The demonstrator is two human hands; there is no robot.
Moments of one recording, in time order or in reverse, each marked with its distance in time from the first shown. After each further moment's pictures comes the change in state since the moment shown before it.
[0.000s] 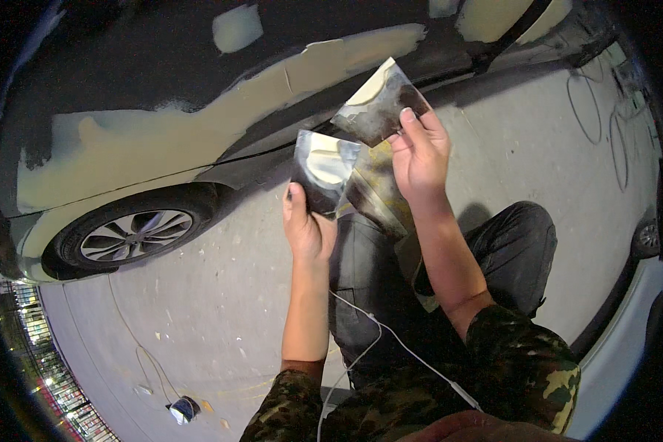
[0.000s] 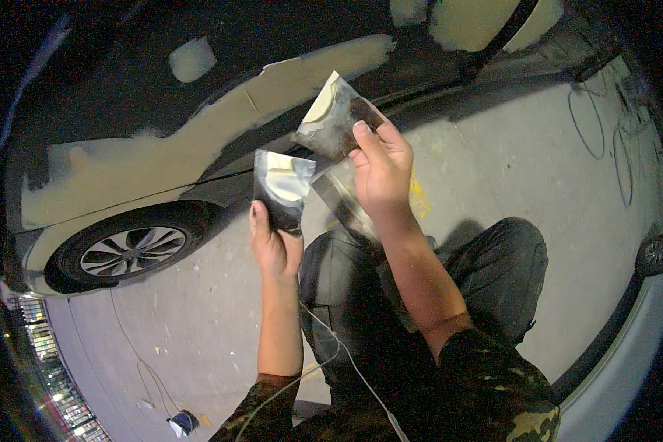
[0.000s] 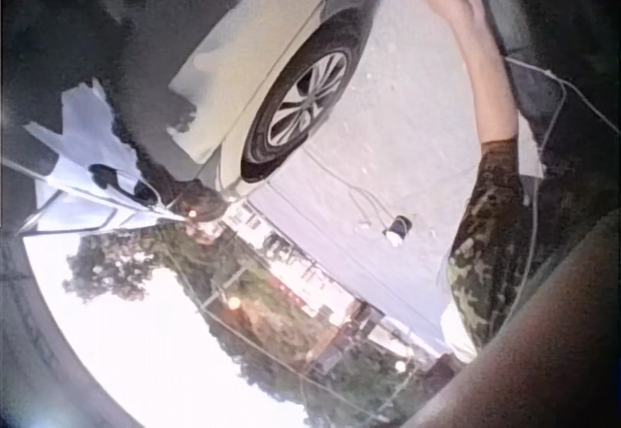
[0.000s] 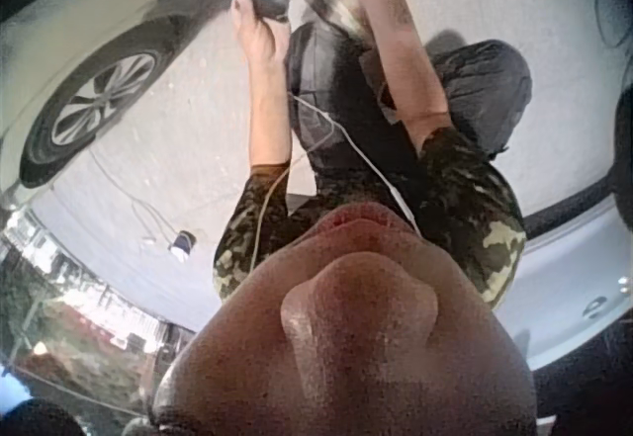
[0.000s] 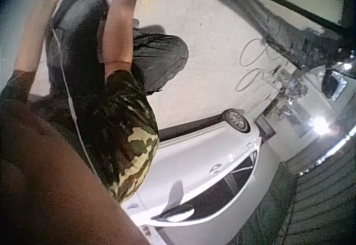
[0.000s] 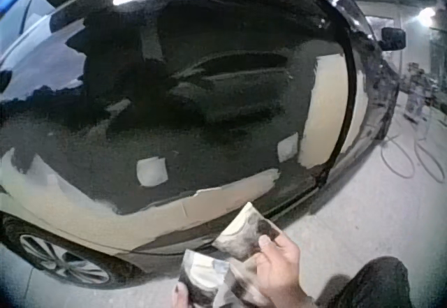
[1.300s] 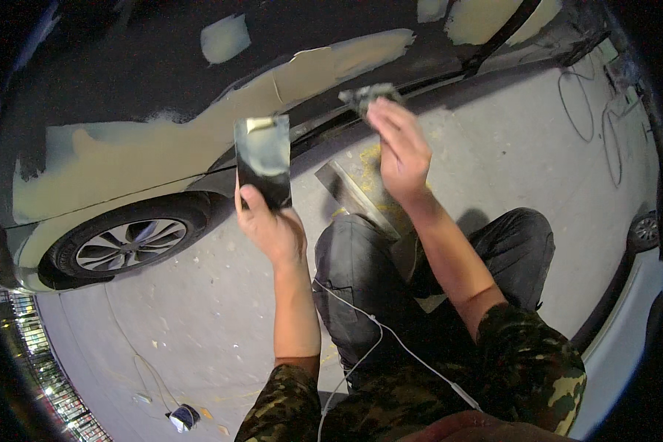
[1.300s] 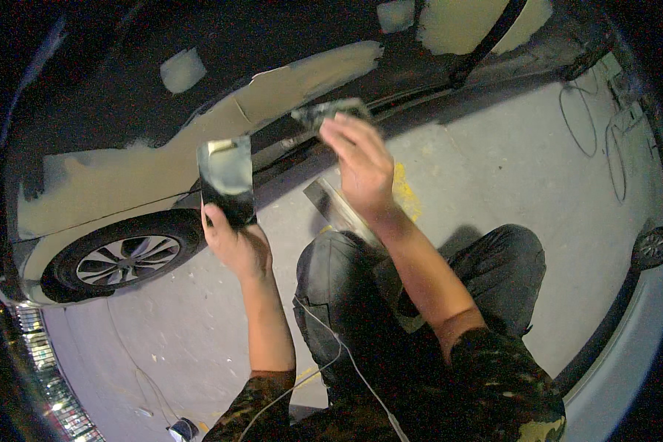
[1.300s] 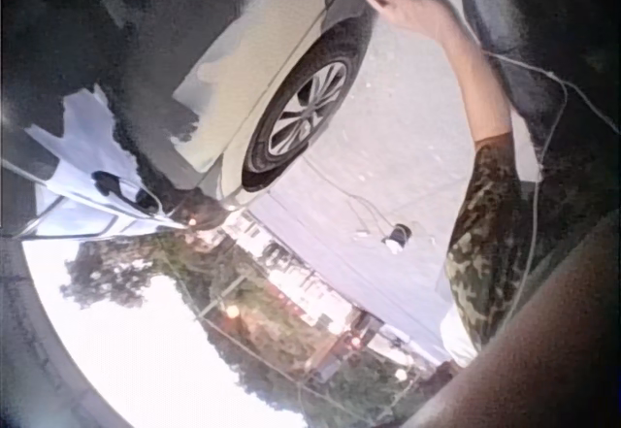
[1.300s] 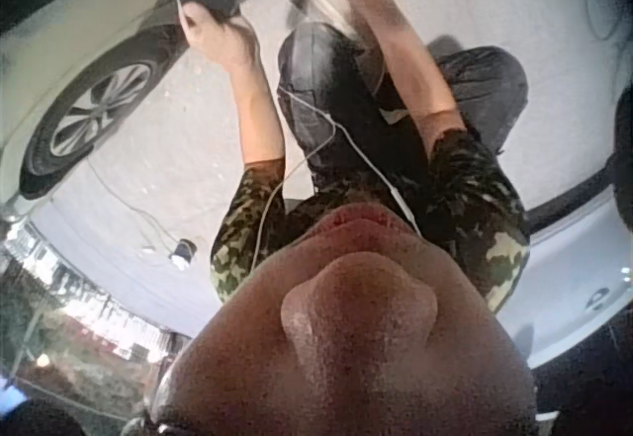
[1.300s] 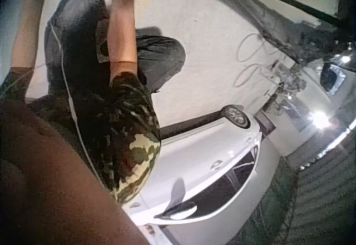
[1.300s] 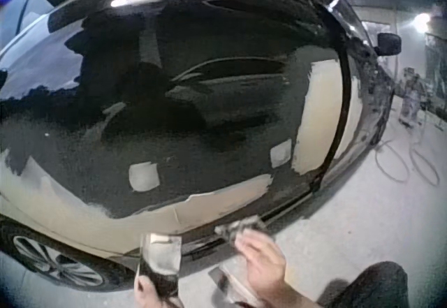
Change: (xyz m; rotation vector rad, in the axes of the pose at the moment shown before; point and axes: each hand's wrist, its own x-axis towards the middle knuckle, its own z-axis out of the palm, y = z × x) left_hand 0.028 0.021 0.018 0.452 0.247 0.443; right_hand 0.016 0.004 -0.018 -1.136 -0.260 -0.928
